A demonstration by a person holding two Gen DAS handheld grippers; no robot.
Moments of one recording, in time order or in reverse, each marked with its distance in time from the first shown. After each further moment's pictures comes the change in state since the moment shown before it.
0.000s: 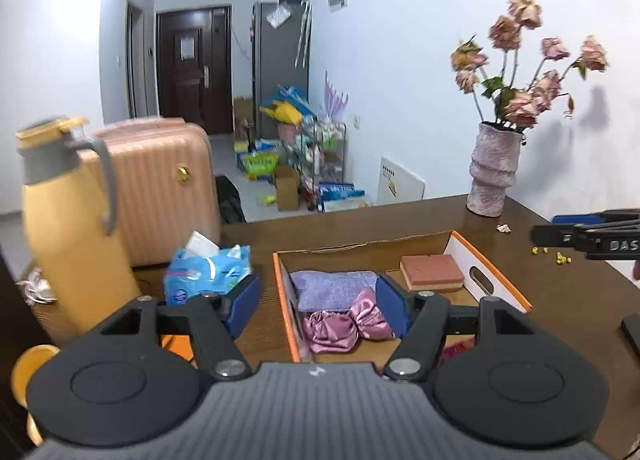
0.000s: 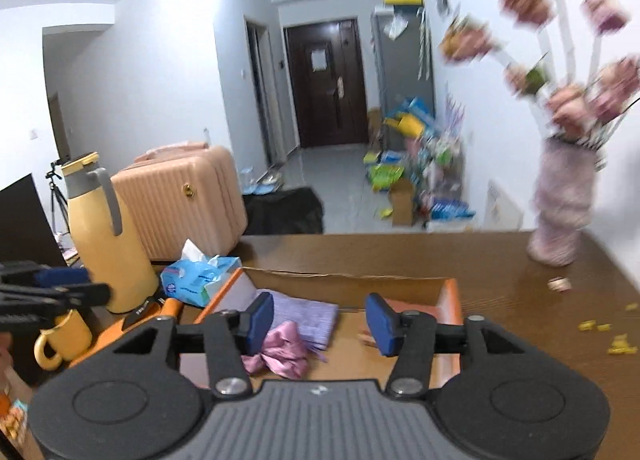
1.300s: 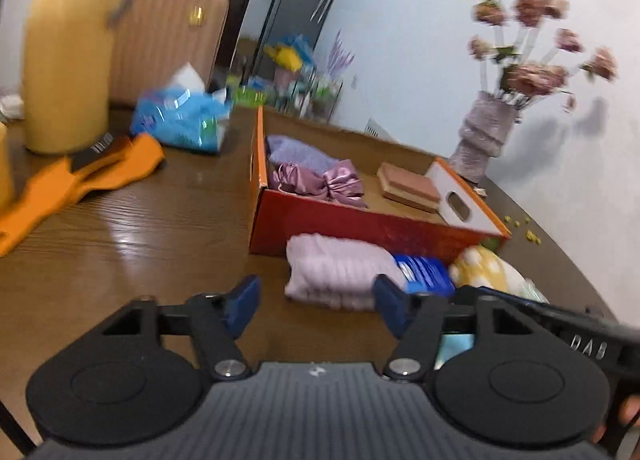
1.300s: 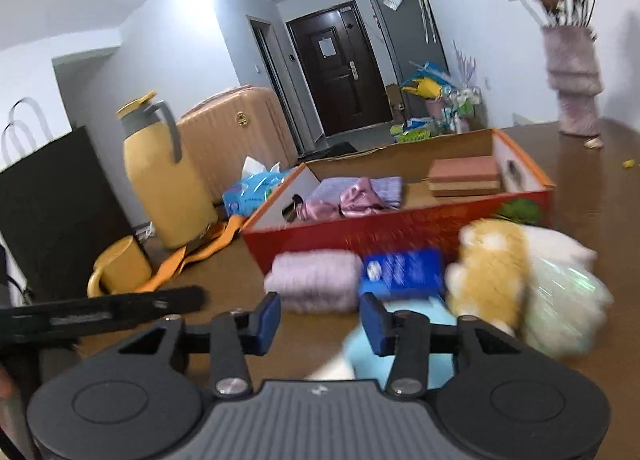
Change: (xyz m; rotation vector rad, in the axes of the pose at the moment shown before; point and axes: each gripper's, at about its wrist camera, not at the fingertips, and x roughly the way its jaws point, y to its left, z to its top) left arm 0.055 0.015 -0.141 -0.309 0.132 -0.157; right arm 0.001 0.058 -0.168 0.178 0.037 0.147
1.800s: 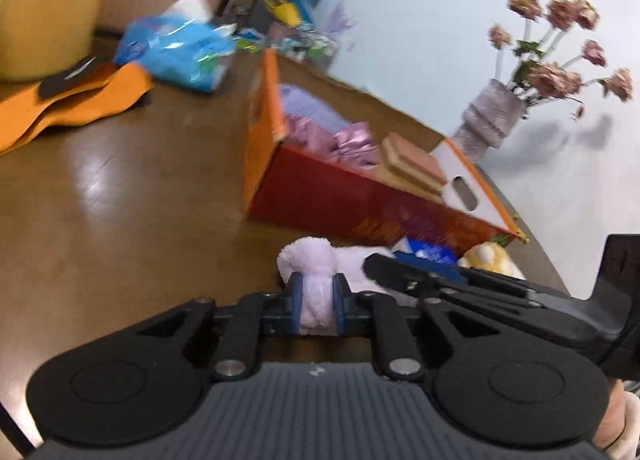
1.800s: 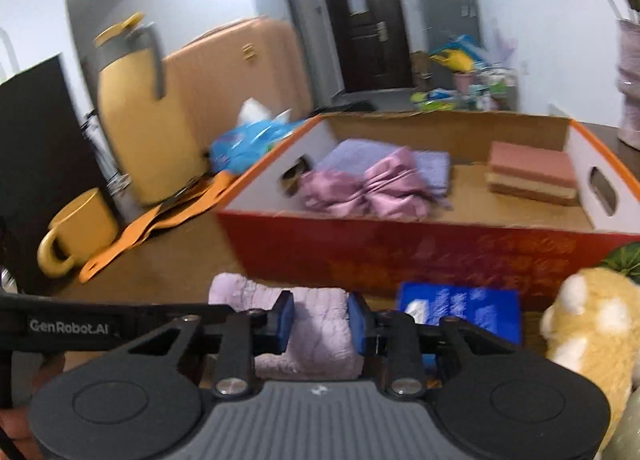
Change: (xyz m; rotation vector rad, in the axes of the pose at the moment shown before) left arm 0.031 0.035 -0.013 -0.132 0.120 -0.077; right arm 0.110 0.017 0.016 -0.151 0.155 0.014
